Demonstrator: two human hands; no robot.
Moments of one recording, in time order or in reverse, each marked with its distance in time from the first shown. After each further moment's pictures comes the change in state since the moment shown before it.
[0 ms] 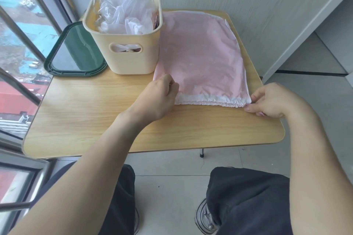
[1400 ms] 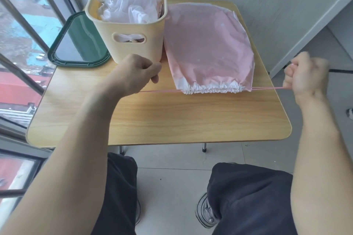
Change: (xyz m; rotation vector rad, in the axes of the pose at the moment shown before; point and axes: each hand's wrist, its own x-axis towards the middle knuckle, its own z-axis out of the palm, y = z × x) left_hand 0.012 -0.024 -0.054 -0.097 -0.071 -0.196; right_hand 0.017 -0.001 -0.011 0.898 0.643 -0.203
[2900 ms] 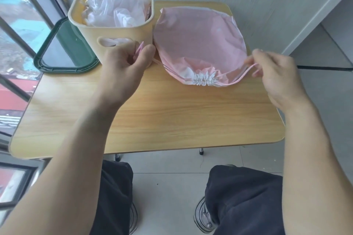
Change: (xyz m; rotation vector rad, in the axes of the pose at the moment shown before) left_hand -0.007 0.019 0.013 -0.213 0.418 0.341; right_hand -0.018 -0.008 0.023 0.017 -0.341 -0.147
